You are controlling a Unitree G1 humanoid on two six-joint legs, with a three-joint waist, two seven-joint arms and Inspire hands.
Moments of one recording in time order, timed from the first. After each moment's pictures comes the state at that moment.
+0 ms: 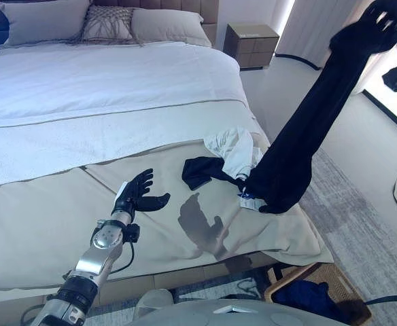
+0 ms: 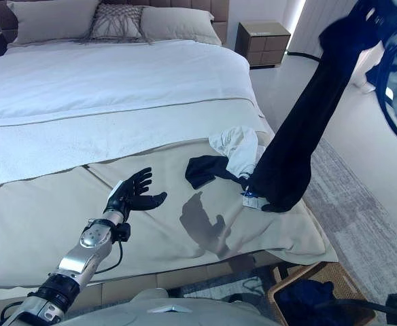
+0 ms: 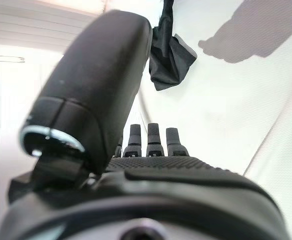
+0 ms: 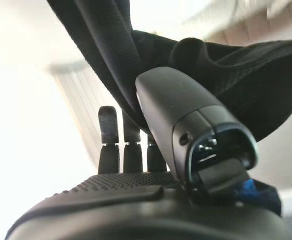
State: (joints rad) left arm -0.02 0.47 -0.28 0.34 -0.38 -0.02 0.11; right arm -0.96 -1.08 0.47 0.54 0.01 0.23 0.05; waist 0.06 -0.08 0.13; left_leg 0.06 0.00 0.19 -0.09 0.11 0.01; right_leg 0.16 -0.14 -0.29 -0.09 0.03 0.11
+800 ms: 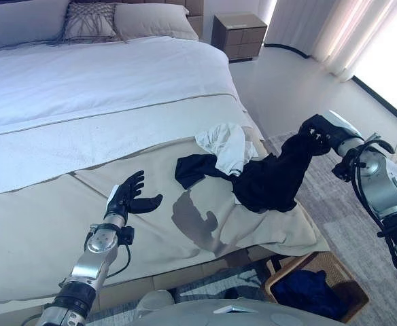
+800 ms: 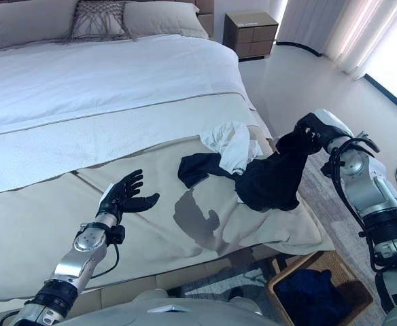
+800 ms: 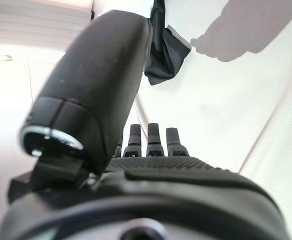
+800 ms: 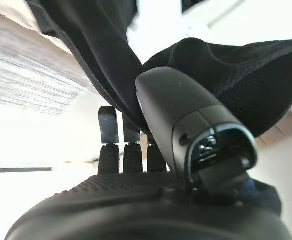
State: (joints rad) left arm 0.01 0.44 -0.20 0.33 -0.32 0.00 0.11; right arm -0.47 -0.91 0.29 0.39 -0.23 0.23 0.20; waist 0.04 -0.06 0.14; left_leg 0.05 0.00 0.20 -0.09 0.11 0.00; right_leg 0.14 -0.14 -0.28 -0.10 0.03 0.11
